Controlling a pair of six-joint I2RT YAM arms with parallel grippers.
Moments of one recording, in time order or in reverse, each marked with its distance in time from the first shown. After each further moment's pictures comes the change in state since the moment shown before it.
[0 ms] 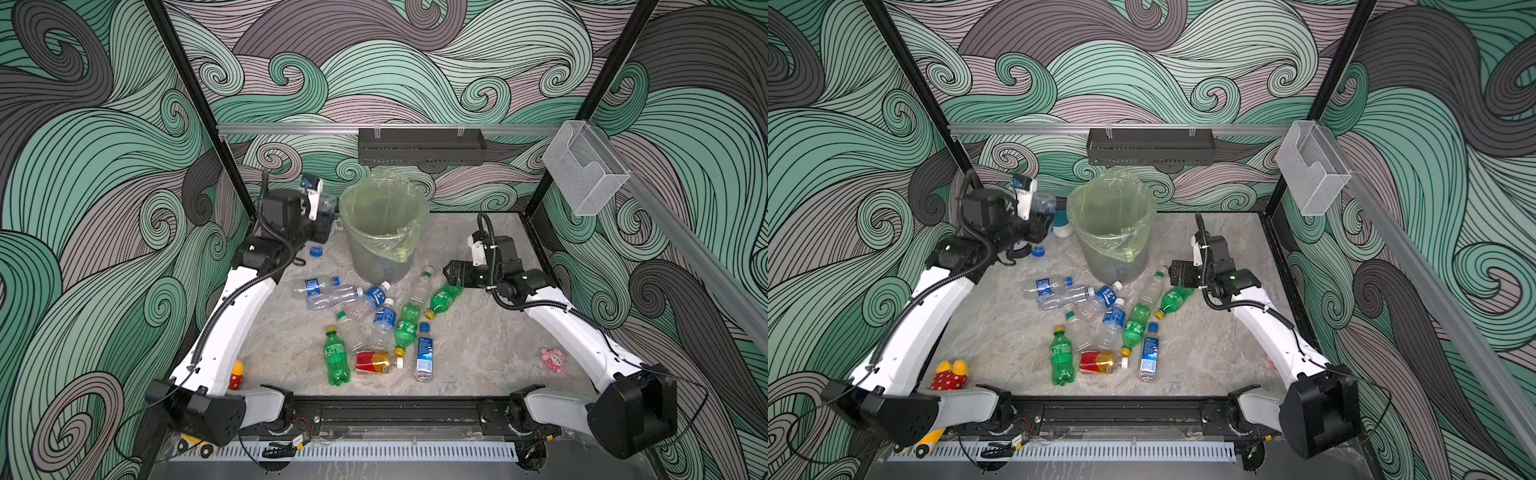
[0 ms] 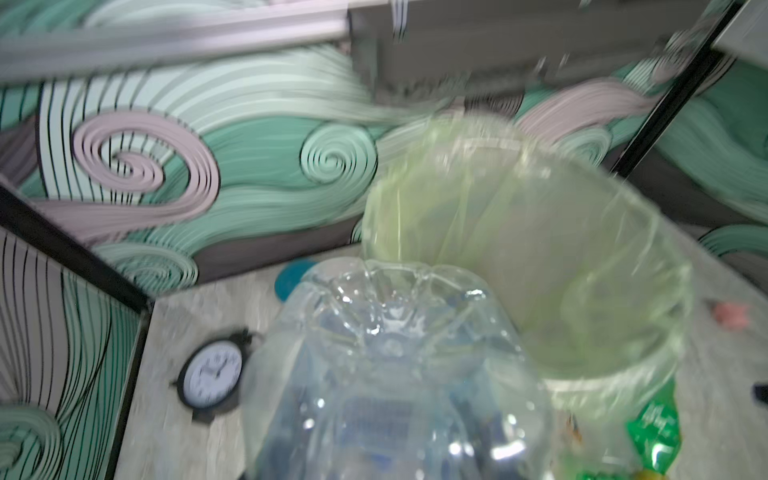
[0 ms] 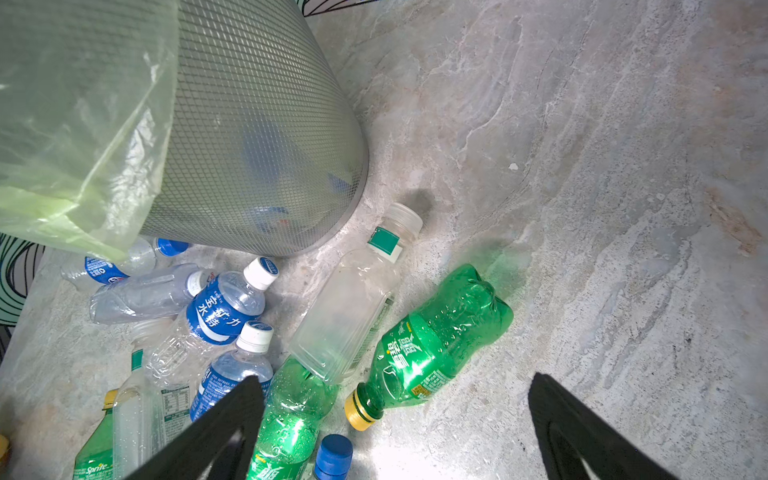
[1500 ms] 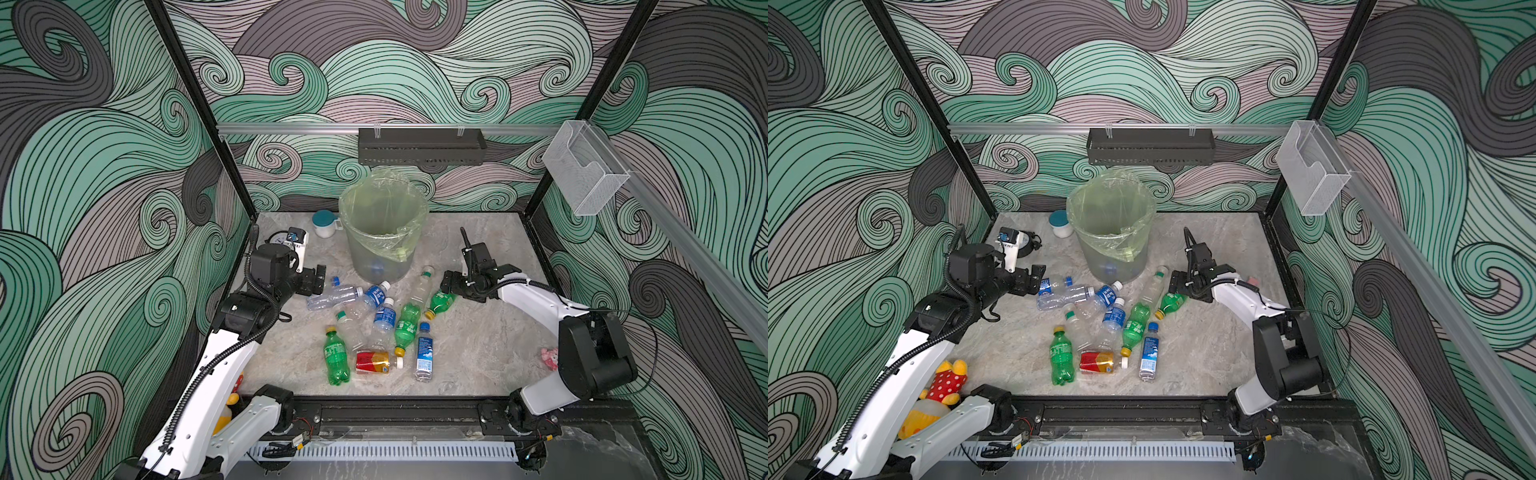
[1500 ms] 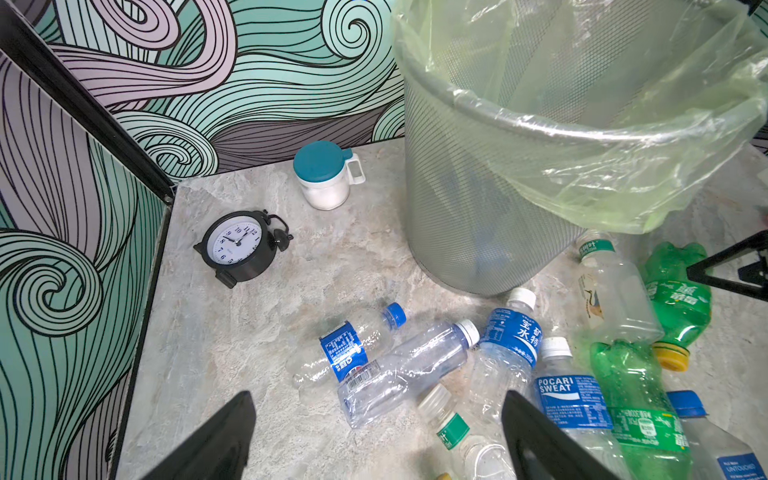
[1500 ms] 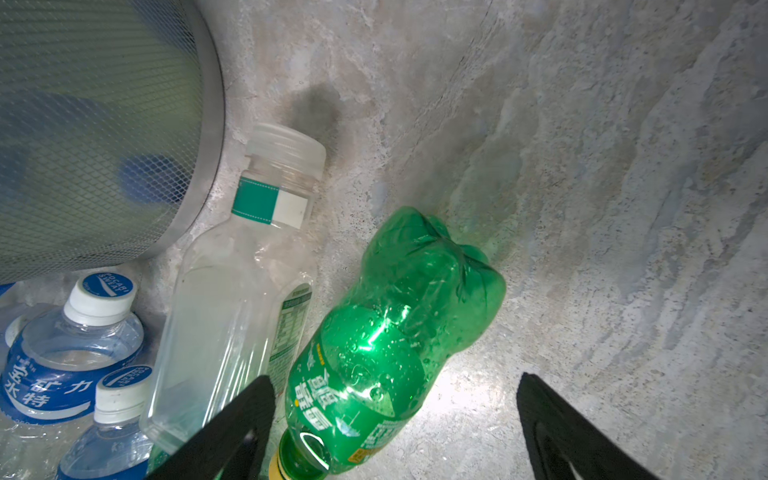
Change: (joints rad) left arm -0.004 -0.486 -0.586 -0.109 -0.140 -0.027; right arm -0.005 0.296 -0.027 0.033 0.032 0.184
